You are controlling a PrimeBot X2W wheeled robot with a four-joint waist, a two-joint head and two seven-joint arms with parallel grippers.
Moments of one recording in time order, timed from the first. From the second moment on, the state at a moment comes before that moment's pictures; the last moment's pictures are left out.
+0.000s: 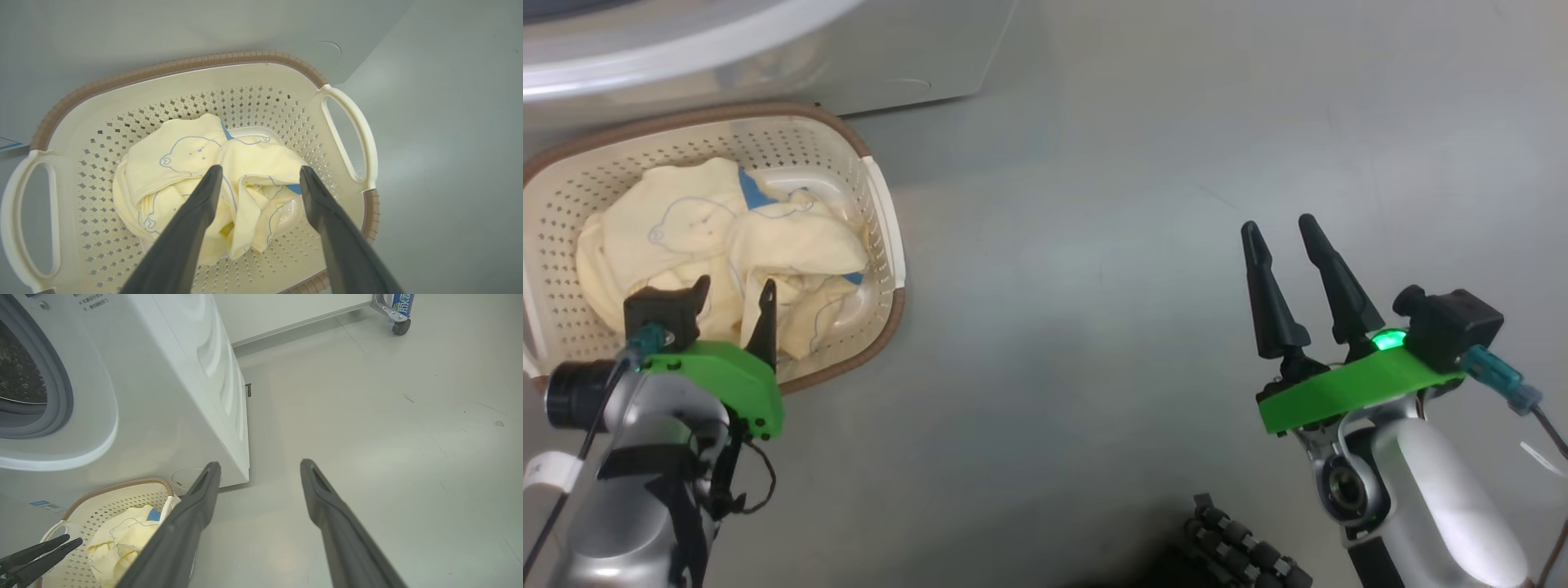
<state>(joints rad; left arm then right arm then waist) -0.54 0.23 -0.20 0.66 -0.22 -0.12 -0.04 -0.25 -0.05 0.23 0.14 0.44 0.13 -0.25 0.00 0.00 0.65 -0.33</state>
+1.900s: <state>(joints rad) -0.91 0.37 -0.23 0.98 -0.20 0.01 0.13 -0.38 -0.05 0.36 0.11 0.54 0.13 -0.25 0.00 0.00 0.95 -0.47</state>
